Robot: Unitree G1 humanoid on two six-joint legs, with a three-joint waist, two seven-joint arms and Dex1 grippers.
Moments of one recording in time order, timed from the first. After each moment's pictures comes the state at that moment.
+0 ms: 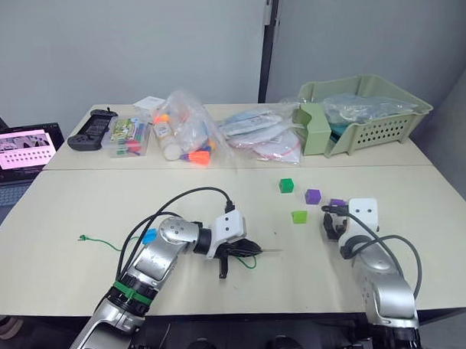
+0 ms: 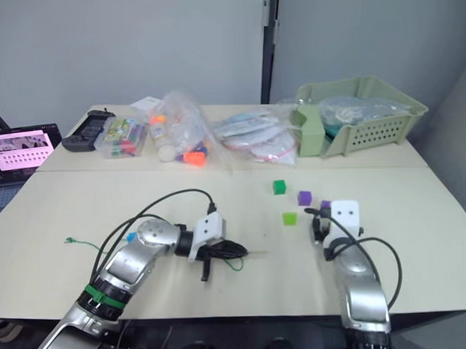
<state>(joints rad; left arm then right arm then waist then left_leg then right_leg) -0.53 0.42 -0.37 0.05 -0.14 0.31 -1.14 -0.22 -0.20 -0.21 -0.15 0.02 0.59 0.02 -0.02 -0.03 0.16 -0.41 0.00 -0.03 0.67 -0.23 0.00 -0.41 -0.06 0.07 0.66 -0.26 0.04</state>
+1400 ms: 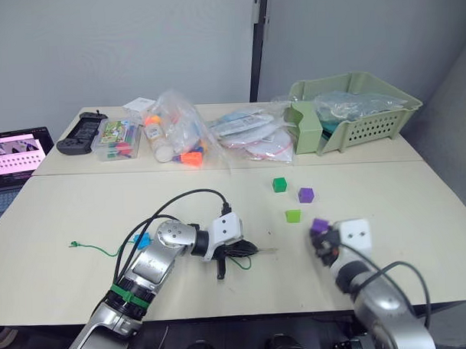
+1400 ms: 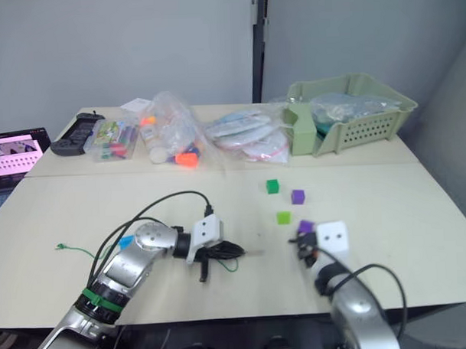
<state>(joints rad) -0.50 0.44 -0.37 0.06 -0.12 0.27 -1.12 0.19 -0.20 0.03 -0.72 0.14 0.68 0.11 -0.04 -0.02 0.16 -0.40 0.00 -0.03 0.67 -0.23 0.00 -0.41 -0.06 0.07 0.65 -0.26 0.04</state>
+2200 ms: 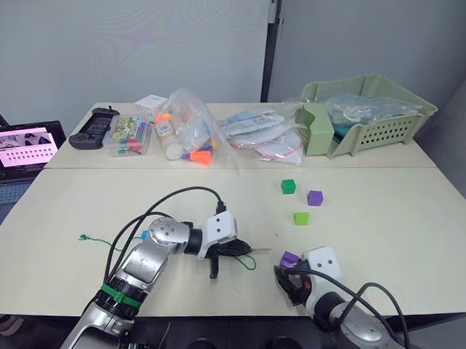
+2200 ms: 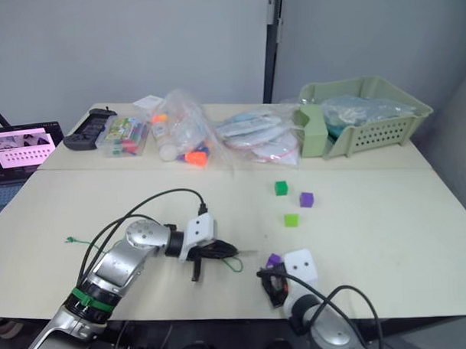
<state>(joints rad) -0.50 0.49 -0.35 0.00 -0.13 0.31 -1.15 0.31 -0.22 0.16 -0.83 0.18 0.84 0.12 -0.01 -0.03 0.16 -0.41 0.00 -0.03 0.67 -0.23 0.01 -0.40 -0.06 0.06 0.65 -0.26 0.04</state>
